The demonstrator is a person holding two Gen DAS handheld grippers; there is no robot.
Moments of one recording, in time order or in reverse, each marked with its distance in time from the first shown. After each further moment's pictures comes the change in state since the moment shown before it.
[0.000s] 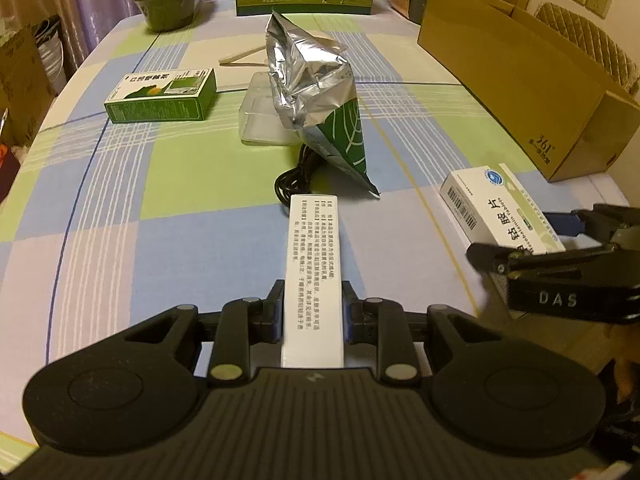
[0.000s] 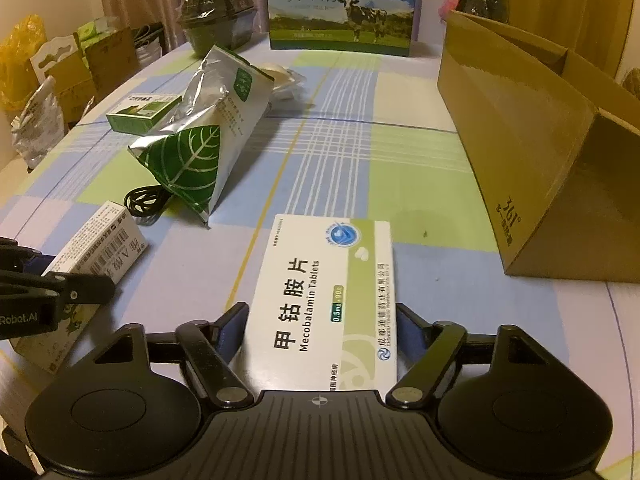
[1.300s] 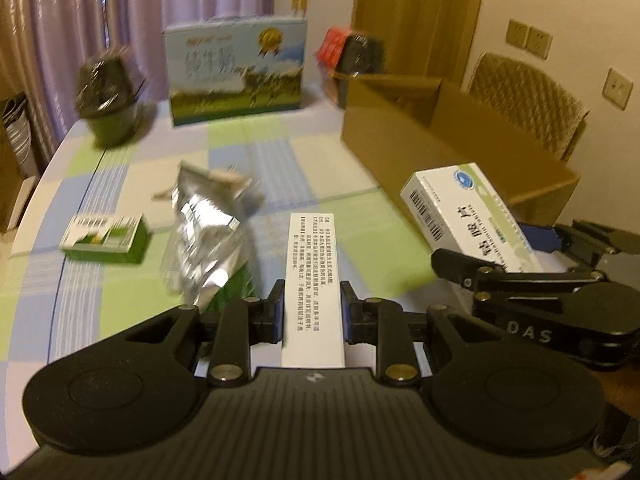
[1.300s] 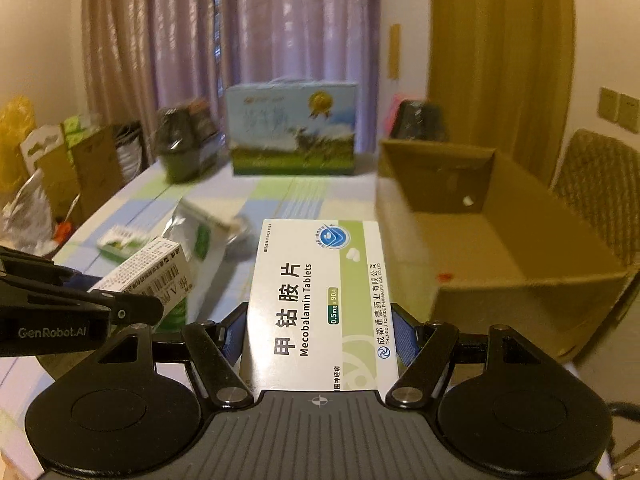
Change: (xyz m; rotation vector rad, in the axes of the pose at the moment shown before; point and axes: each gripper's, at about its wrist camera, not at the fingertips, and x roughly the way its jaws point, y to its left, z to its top) left arm -0.055 -0.074 0.079 0.079 -0.204 -0.099; right arm -0.087 -0.042 0.047 0.065 -0.300 -0.063
